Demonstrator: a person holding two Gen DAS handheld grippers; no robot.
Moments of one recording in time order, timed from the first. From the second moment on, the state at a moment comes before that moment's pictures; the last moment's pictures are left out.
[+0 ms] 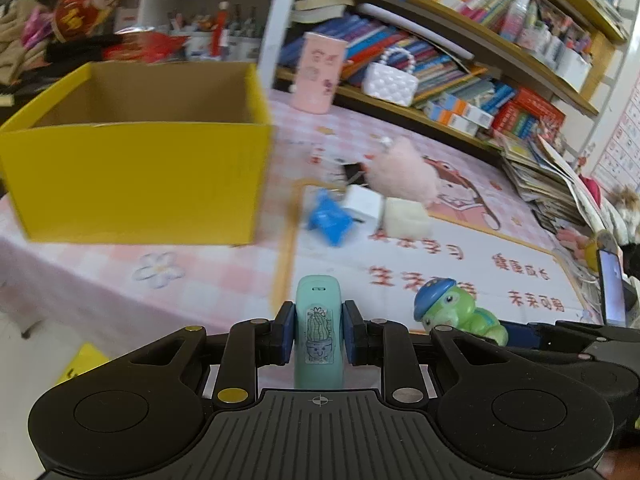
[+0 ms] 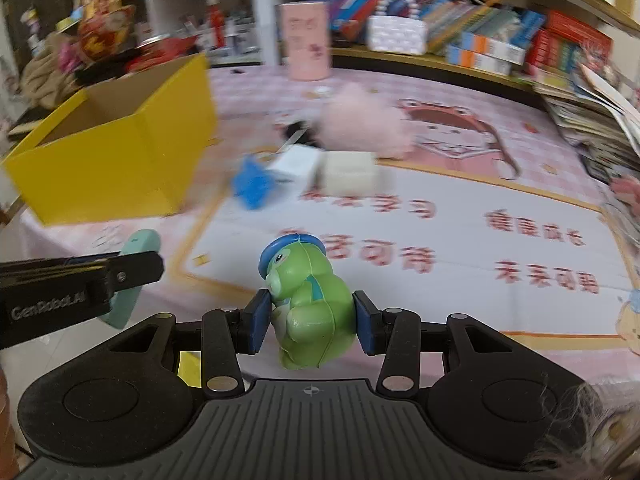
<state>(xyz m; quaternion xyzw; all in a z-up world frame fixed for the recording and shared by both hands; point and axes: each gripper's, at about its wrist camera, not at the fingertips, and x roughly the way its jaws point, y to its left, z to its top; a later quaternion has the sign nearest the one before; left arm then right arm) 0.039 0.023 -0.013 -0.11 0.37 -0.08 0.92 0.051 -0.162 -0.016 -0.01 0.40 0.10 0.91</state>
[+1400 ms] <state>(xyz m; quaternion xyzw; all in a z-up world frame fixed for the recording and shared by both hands) -0.007 0.189 0.032 -0.12 0.29 -0.02 0.95 0.018 0.020 0.016 -0.03 0.33 0.19 0.93</state>
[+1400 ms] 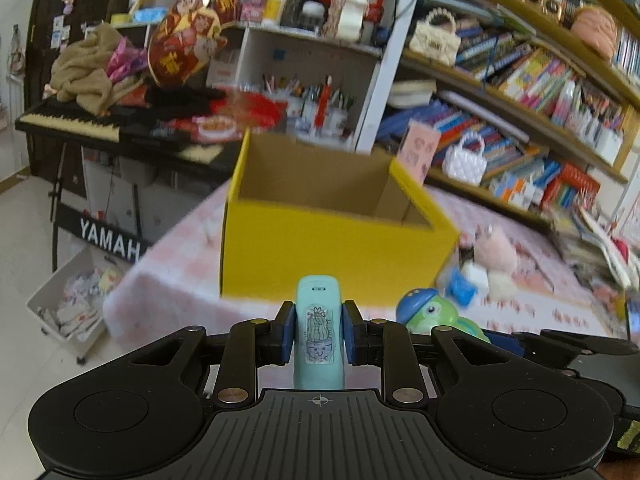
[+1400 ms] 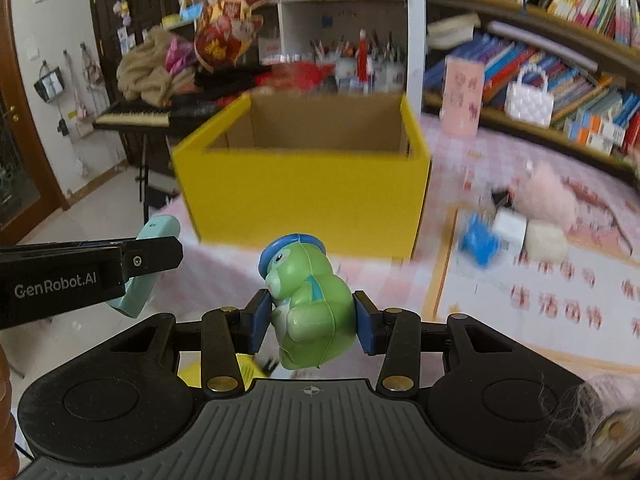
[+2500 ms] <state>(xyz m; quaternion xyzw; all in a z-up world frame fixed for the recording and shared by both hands) 0.182 0.161 0.000 -0.05 0.35 0.02 0.93 0.265 0.045 0.020 -0.10 0.36 0.25 0.89</state>
